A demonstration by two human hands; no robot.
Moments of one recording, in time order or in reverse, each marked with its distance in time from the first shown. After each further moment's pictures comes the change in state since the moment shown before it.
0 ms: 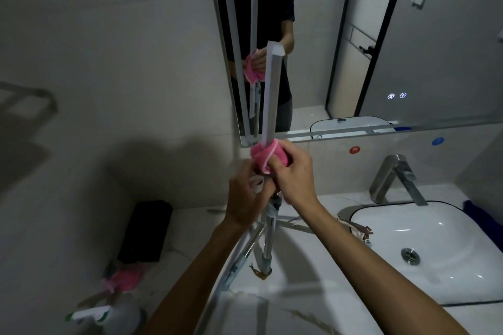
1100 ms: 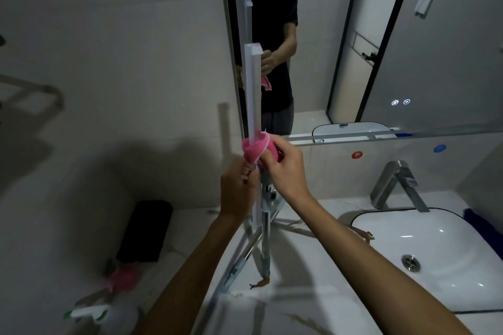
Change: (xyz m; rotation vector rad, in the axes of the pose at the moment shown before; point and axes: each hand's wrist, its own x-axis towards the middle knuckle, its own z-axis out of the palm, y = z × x) left_hand 0.010 -0.021 -0.015 0.108 0.133 -0.058; right_hand 0.014 0.001 0.023 0.019 -0.053 -0.086
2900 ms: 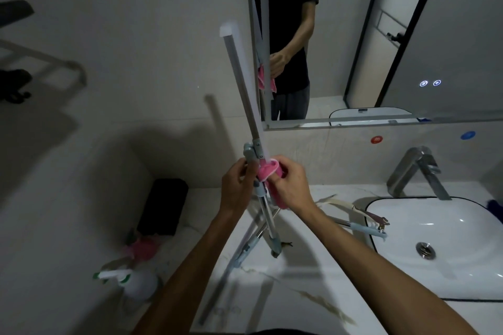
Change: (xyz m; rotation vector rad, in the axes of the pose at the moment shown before) left_hand -0.038 -0.032 -0.032 -0.194 -0.107 -0.320; right_hand -0.058 0.059 0.031 -0.034 -0.180 0.194
